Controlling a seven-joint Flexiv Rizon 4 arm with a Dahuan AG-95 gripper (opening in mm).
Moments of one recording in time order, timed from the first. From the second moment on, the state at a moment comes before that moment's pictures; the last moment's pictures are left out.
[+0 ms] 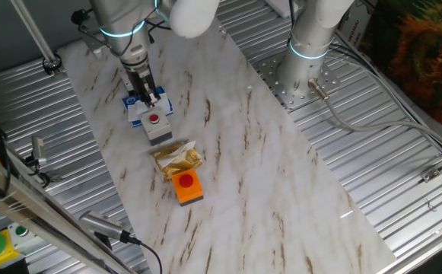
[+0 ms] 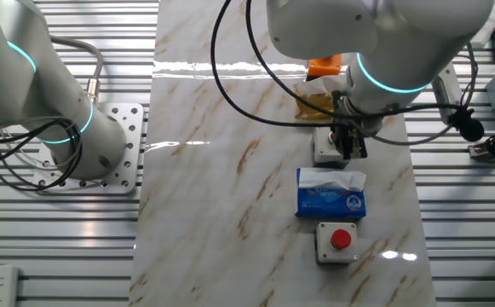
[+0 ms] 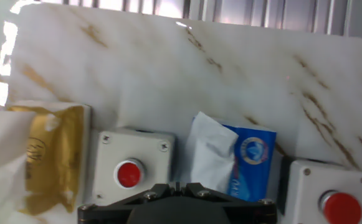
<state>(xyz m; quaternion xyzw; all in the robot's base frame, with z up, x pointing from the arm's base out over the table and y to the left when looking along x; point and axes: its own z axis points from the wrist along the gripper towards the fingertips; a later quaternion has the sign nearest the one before) 0.538 -0.039 0.116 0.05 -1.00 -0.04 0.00</state>
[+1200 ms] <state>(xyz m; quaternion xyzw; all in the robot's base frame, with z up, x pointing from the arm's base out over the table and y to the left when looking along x) 0.542 -0.031 0.121 -0.01 -1.00 -0.04 0.01</state>
